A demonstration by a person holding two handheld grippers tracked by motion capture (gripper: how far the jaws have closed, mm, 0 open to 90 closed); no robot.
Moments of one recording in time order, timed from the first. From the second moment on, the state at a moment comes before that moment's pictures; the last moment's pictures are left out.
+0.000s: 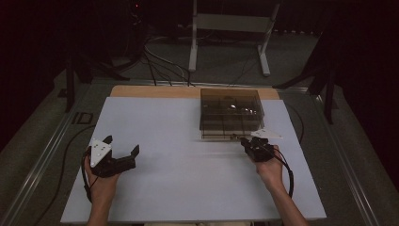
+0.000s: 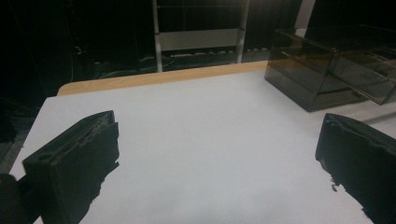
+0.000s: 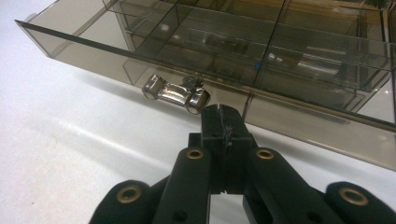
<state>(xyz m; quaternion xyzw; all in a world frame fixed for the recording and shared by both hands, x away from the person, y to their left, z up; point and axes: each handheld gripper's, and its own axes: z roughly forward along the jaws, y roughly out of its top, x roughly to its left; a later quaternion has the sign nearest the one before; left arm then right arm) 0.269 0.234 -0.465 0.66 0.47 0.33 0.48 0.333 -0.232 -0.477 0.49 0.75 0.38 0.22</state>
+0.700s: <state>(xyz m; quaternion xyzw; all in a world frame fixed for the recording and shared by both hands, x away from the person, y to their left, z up) 0.270 0.233 -0.466 0.66 0.47 0.33 0.48 0.335 -0.227 -0.483 0.49 0.76 0.38 0.22</state>
